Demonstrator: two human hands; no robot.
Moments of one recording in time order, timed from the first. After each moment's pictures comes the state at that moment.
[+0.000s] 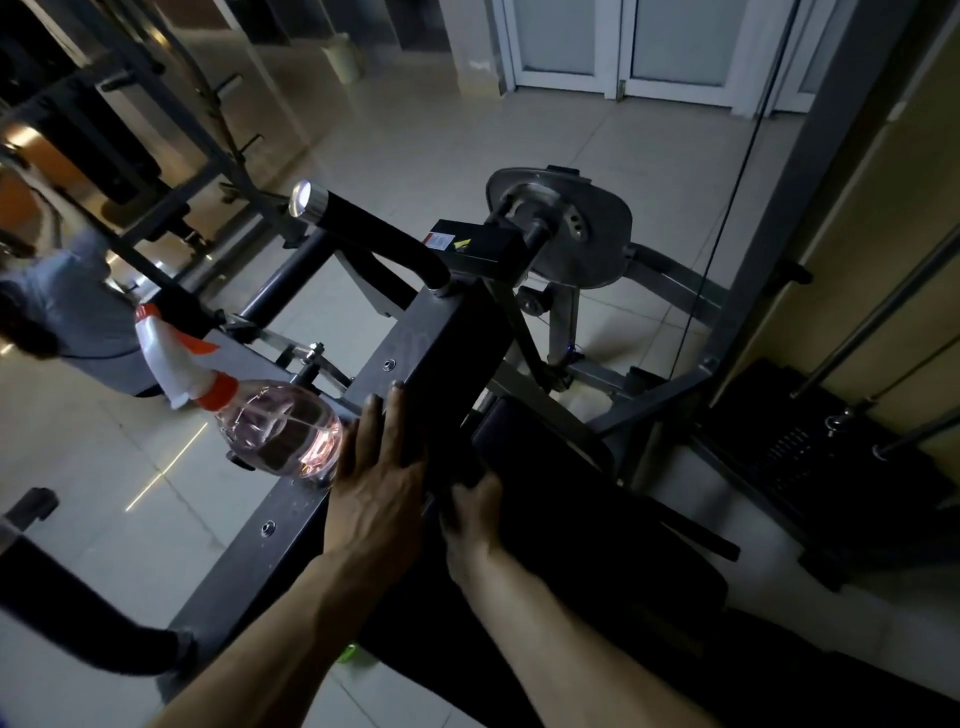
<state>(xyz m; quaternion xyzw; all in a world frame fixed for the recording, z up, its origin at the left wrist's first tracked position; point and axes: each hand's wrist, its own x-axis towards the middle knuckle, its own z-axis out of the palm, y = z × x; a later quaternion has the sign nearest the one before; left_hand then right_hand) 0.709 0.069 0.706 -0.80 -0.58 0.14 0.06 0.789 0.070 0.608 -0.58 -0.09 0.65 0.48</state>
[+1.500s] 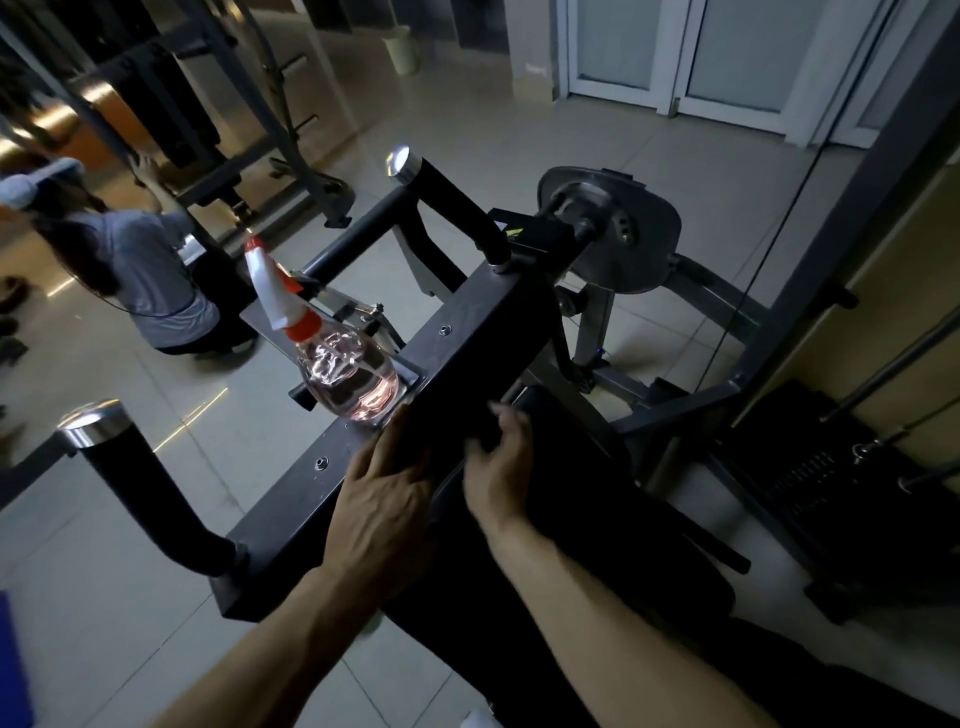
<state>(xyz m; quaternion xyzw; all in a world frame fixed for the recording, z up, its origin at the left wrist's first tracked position) 0.664 0.011 0.712 -0.83 -0.54 0.13 0.06 0.788 0.057 0.621 -0.62 -0.42 0.43 0.50</state>
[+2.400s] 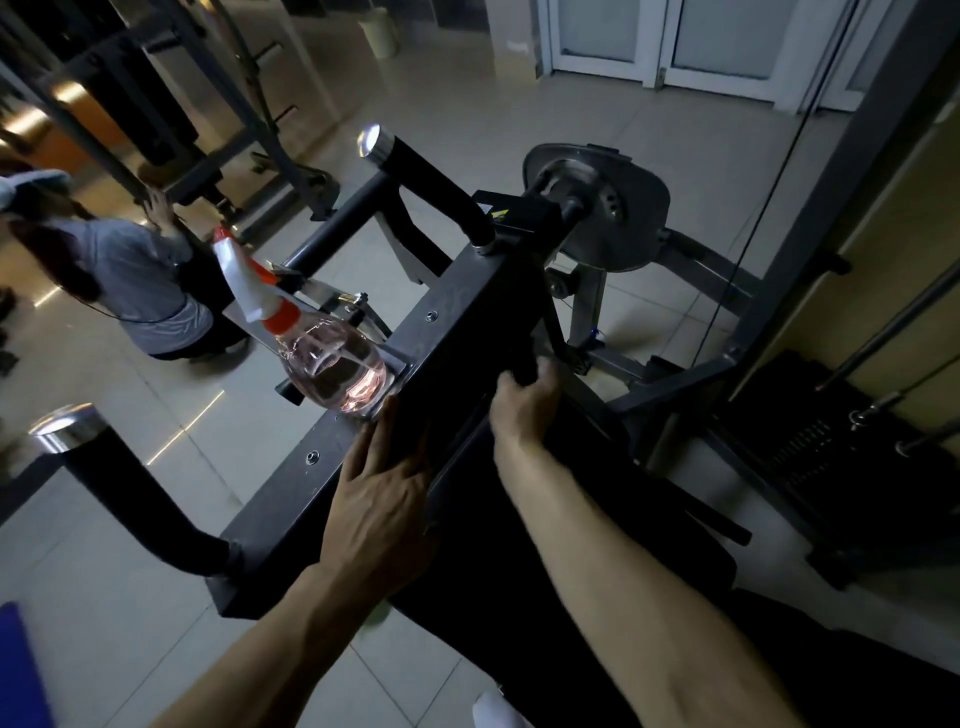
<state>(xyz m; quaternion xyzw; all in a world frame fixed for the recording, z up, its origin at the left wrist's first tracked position) 0.667 0.006 0.706 -0.82 -0.54 0.14 0.10 0.813 0.108 0.643 -0.68 -0.20 0.49 0.50</state>
